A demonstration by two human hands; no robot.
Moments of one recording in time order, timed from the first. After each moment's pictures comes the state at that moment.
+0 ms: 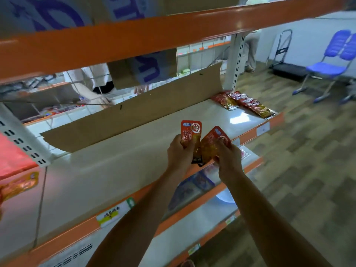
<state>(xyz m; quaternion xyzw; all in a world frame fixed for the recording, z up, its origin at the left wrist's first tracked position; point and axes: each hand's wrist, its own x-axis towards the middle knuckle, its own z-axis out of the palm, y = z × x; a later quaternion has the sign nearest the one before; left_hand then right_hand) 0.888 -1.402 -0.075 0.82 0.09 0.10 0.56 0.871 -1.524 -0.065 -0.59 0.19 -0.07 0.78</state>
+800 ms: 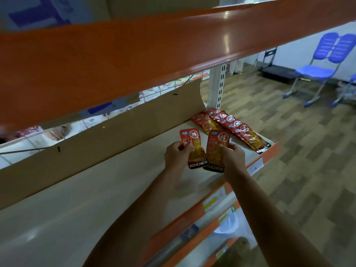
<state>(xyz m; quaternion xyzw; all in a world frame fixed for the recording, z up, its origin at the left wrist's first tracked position) 1.092 -1.489 -0.095 0.78 0.12 0.03 0.61 1.069 -1.632 -0.078 -0.60 0.26 -0.06 0.75</state>
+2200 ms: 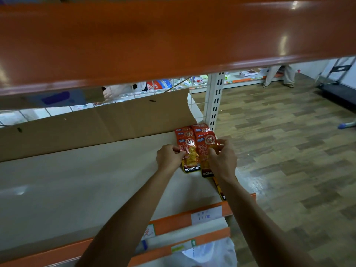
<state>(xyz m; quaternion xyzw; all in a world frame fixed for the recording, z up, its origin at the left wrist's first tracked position) 1.193 -1.607 -0.109 0.85 0.28 0.10 0.43 1.203 -1.754 -0.083 -0.85 0.03 -0.08 0.53</state>
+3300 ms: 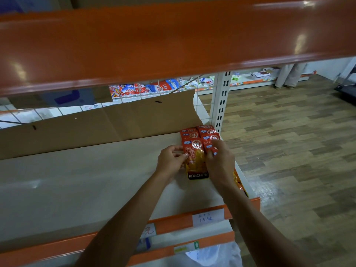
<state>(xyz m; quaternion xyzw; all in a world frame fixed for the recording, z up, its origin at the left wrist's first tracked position) 1.172 -1.605 -0.104 0.75 0.24 0.10 0.61 1.200 -1.743 -0.088 -0.87 -0.05 -0.09 0.48</state>
